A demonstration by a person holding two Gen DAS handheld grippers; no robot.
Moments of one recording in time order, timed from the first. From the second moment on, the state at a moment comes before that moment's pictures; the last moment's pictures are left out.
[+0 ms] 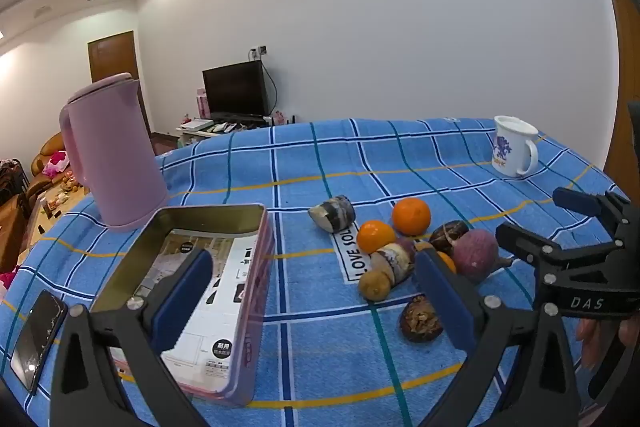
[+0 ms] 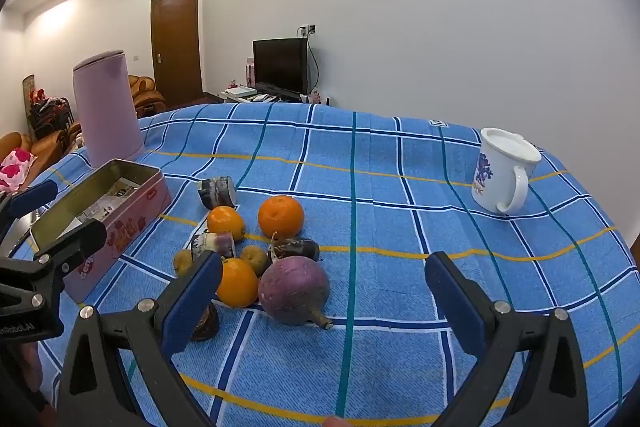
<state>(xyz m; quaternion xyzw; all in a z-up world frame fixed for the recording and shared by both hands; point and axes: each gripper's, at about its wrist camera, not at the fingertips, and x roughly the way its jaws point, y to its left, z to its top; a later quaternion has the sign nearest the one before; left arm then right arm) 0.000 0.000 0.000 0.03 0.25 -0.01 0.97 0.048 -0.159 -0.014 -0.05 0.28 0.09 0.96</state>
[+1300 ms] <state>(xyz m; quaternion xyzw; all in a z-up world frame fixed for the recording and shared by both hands) 0.008 -0.017 -0.011 0.02 0.26 -0.02 0.97 0.049 -0.169 -0.018 -0.05 0.28 0.09 0.95</state>
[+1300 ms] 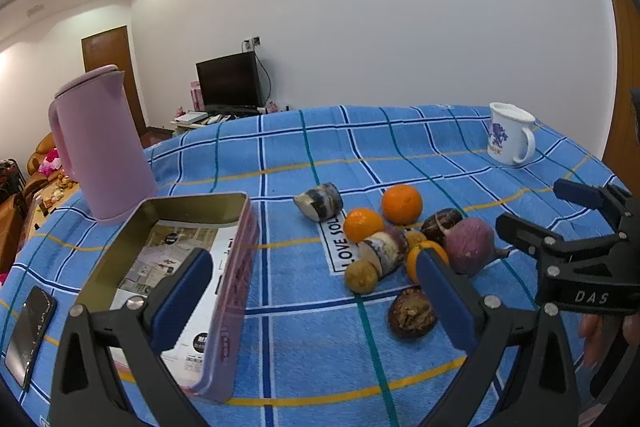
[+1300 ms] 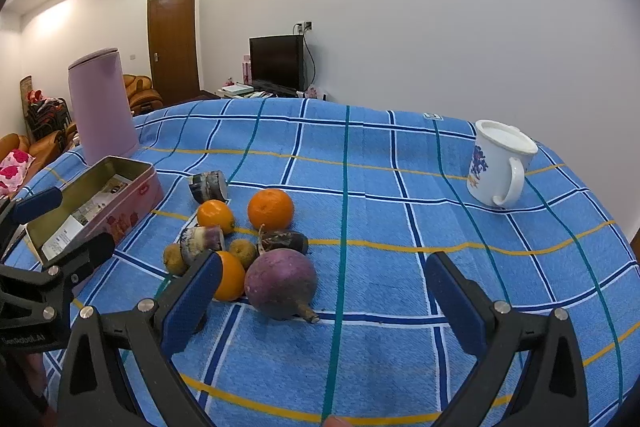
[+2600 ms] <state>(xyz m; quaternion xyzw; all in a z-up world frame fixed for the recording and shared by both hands) 0.038 -0.059 -0.060 0.03 0.40 -0.14 0.91 0.085 -0.170 -0.049 0.00 0.35 0.13 0.93</state>
